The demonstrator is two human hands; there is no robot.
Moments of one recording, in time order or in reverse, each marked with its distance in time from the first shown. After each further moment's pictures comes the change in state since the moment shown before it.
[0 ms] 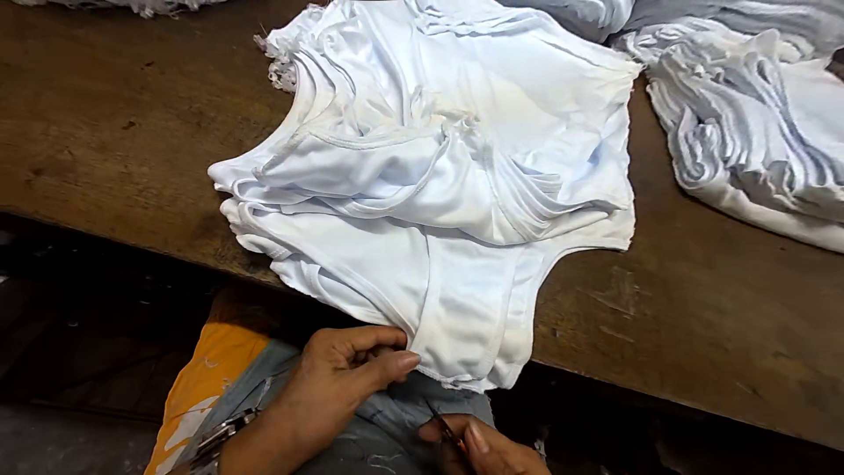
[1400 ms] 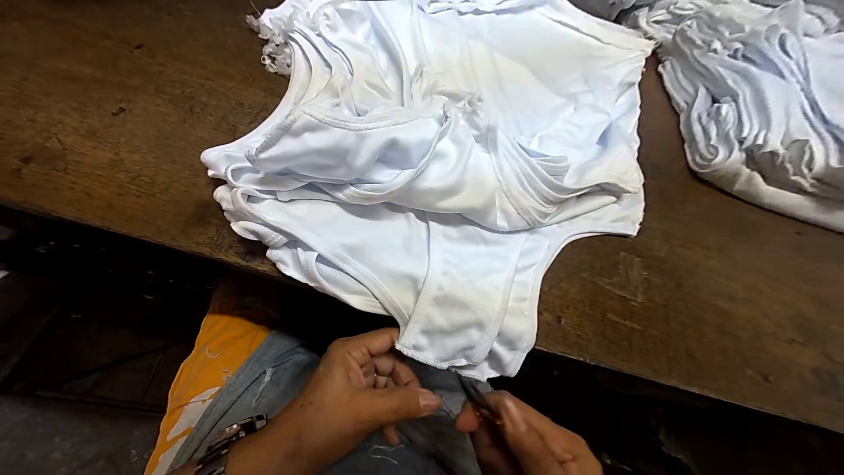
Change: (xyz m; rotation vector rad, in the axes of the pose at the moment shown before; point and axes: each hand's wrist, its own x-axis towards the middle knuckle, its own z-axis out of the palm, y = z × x) left_hand -0.011 -0.001 0.013 -0.294 -0.176 -0.218; right_hand 0.005 -0.019 -0.008 -0.056 0.096 -0.112
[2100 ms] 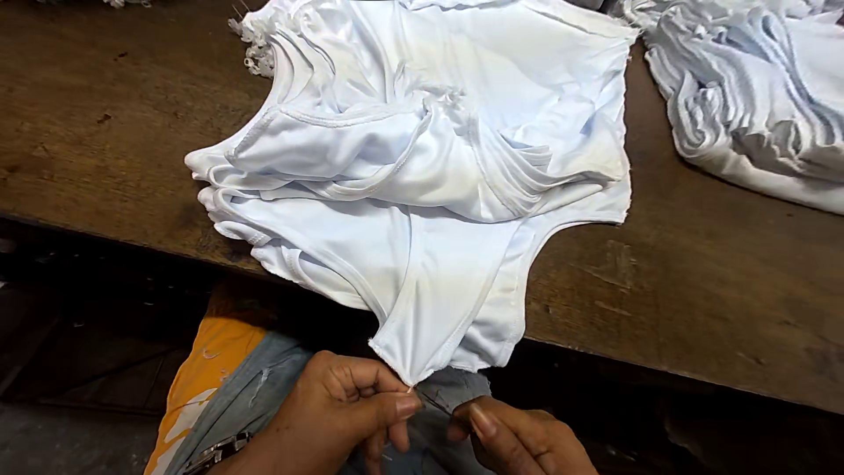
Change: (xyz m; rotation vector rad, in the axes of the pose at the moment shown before) left_hand -0.020 0.001 0.003 0.071 -0.040 0.020; right_hand 0.001 -0.010 -0.023 -0.381 -0.201 0.034
